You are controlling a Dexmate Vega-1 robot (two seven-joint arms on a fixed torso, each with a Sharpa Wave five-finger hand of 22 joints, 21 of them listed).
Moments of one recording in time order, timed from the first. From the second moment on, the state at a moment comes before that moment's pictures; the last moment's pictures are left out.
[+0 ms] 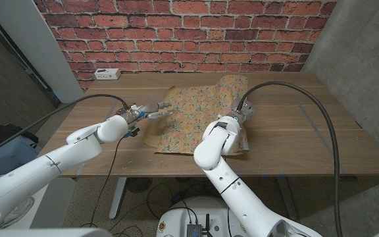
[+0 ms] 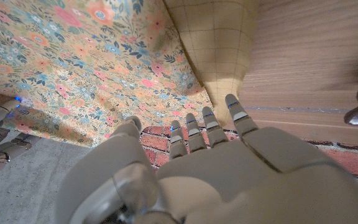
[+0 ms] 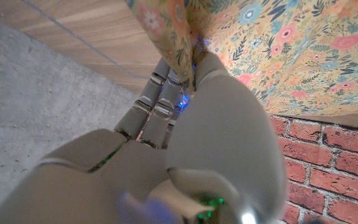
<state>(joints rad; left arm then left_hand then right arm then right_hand) 0.88 0.97 0.52 -1.78 0.15 0.05 -0.05 0.44 0.13 0.35 0.05 0.18 0.16 -0.05 0.19 0.18 0.16 -0.01 0.22 0.18 0.15 0.03 0.19 0.17 0.11 0.18 0.35 0.19 -0.97 0.09 -0.65 -1.74 -1.98 -1.12 0.59 1.47 0.08 0.14 -0.16 0.34 0.32 0.05 0.24 0.24 0.36 0.04 0.37 0.35 0.91 -0.13 0.75 0.85 0.66 -0.06 0.73 0.21</state>
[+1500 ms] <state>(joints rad) 0.70 0.92 0.69 -1.78 0.41 0.12 -0.31 0.38 0.19 0.42 0.09 0.18 0.33 0.01 0.19 0.18 0.24 -0.03 0.21 0.18 0.16 -0.03 0.18 0.17 0.09 0.12 0.31 0.19 -0.87 0.00 -0.72 -1.72 -2.24 -0.74 0.75 1.49 0.08 0.15 -0.15 0.30 0.34 0.03 0.24 0.24 0.37 0.02 0.37 0.34 0.91 -0.13 0.73 0.89 0.63 -0.06 0.76 0.21</state>
